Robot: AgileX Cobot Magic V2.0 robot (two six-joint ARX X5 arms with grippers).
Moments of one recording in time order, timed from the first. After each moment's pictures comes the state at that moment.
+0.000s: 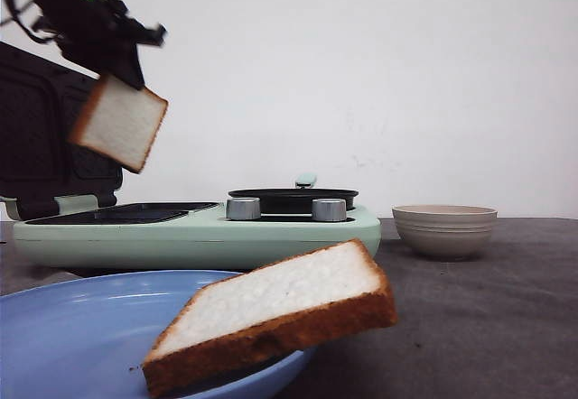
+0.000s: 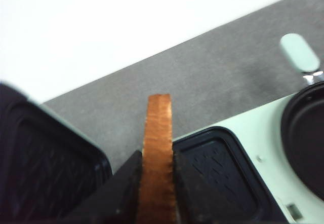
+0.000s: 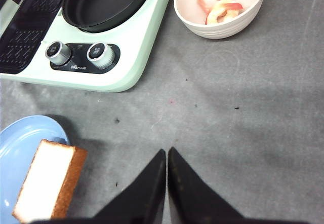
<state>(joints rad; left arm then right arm) -0.25 1.64 1.32 -0.12 -0.04 0.31 0.12 0.62 0.64 -0.67 -0.36 0.26</state>
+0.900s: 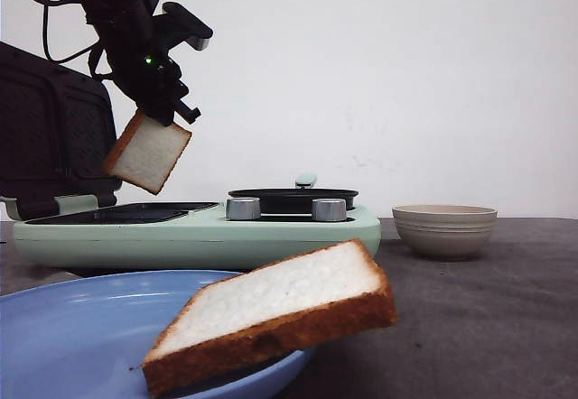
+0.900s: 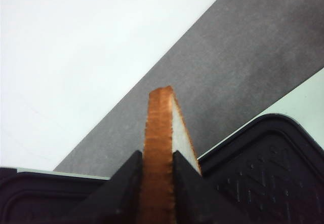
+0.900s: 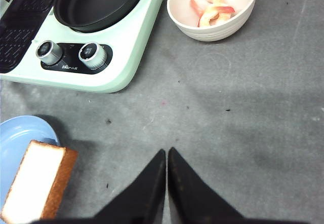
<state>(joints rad) -0.34 1.83 1.44 -0.04 -0.32 0.66 0.12 0.62 0.64 -0.67 -0.34 0.24</state>
